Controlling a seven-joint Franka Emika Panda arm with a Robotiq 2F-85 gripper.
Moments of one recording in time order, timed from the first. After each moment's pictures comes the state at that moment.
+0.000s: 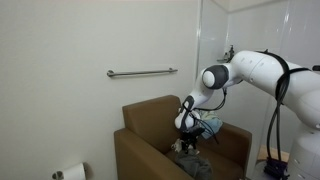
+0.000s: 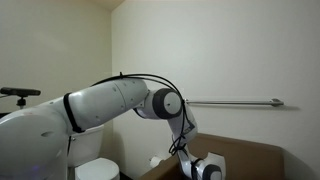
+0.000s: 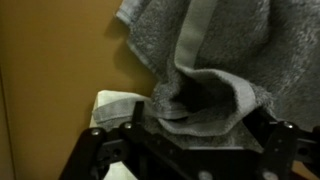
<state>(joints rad) -0.33 1.20 -0.10 -1.53 0.02 2.48 -0.24</state>
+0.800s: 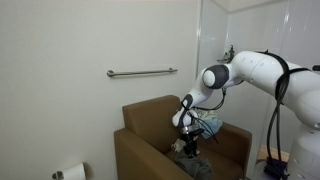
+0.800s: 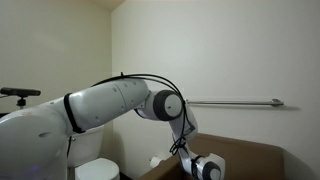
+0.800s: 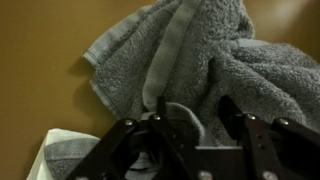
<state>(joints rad) -0.35 1.20 -0.05 -1.49 0.02 2.21 -0.39</state>
